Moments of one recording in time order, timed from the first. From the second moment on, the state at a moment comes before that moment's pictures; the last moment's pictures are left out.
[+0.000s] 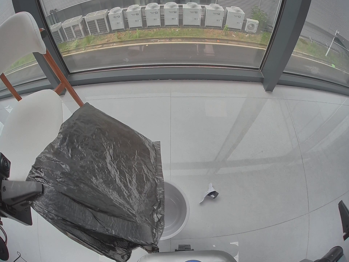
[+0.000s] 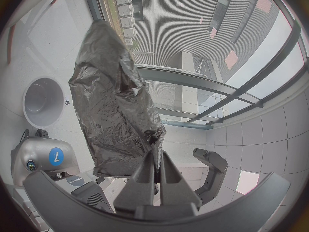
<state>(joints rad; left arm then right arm) 0.06 1.03 -0.14 -1.46 -1.27 -1.81 0.10 0.17 -0.19 -0.01 0.03 0.15</state>
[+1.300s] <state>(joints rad) 0.06 1.30 -0.18 -1.47 -1.26 -1.65 0.58 1.28 -0.50 -0.43 0.22 0.38</state>
